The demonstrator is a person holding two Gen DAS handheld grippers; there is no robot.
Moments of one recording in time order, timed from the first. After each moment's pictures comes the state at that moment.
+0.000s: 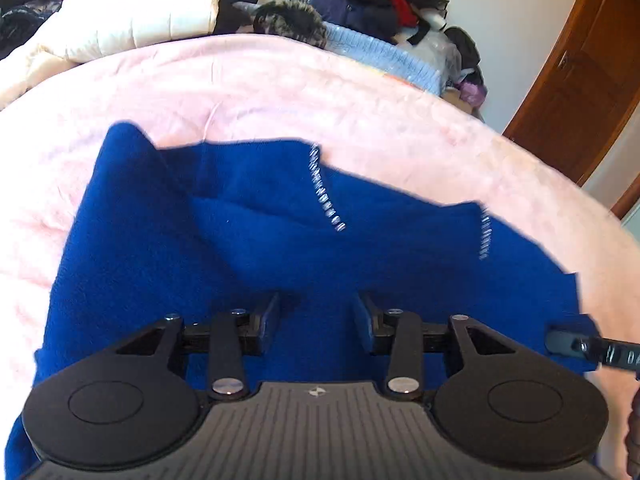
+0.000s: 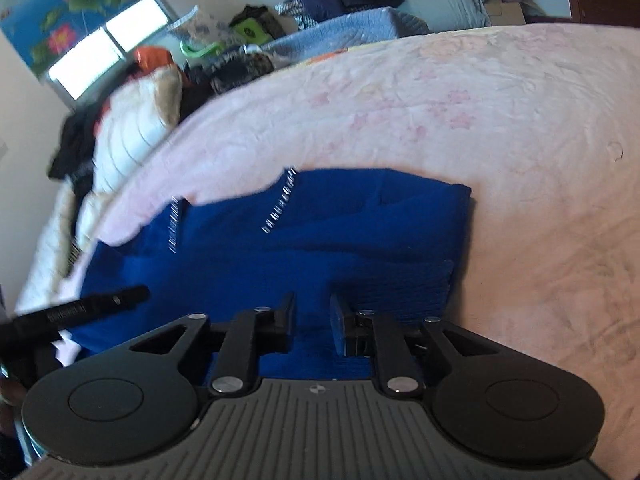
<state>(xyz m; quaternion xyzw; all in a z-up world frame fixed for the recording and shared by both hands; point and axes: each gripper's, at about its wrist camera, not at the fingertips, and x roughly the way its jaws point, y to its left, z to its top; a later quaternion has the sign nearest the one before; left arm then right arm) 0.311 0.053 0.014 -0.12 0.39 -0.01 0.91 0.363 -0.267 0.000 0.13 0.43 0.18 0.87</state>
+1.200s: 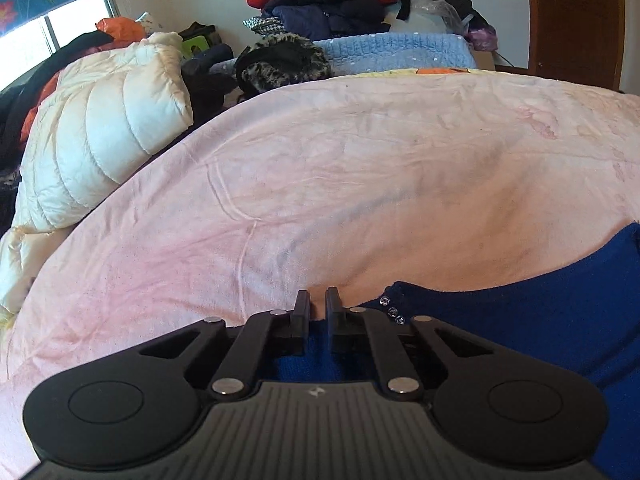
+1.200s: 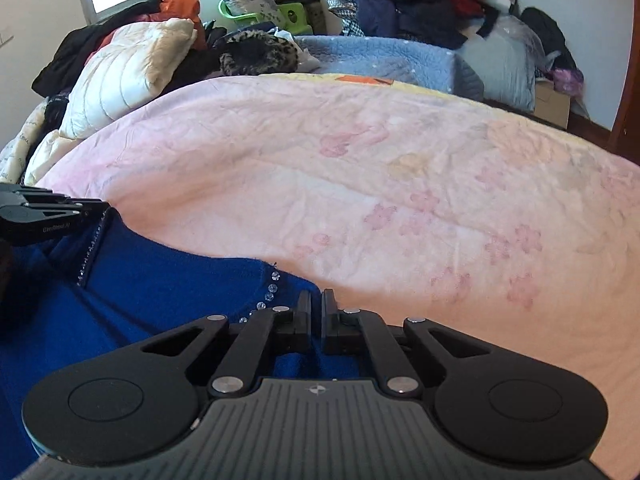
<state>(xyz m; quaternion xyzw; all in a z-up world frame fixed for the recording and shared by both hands) 0.440 0.060 0.005 0.11 0.39 0.04 0.91 0.473 -0.220 -0.008 -0.02 0.38 0.21 0.90</state>
